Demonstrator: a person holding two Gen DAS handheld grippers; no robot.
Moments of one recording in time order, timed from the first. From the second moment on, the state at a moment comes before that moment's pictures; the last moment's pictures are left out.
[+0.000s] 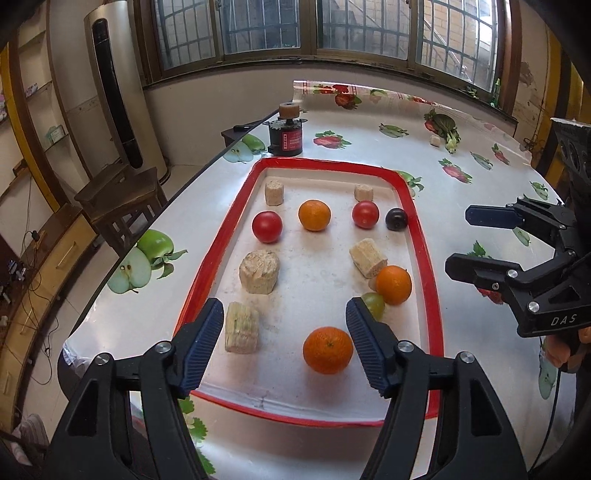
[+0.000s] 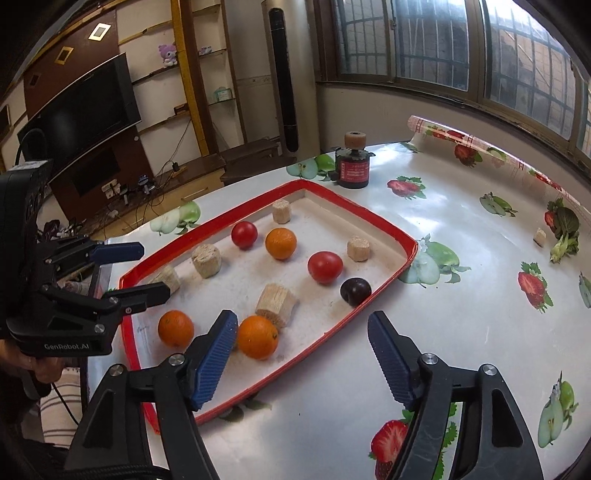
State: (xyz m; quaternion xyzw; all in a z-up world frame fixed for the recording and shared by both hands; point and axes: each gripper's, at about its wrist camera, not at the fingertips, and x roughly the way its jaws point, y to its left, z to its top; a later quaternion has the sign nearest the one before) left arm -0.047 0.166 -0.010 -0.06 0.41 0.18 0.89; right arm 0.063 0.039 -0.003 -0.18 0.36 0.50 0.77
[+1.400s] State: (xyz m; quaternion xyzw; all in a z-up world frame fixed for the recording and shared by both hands) left arm -0.129 0.138 0.009 -0.03 0.38 0.21 0.90; right arm -0.037 -0.002 -0.004 -0.32 0.32 0.55 0.70
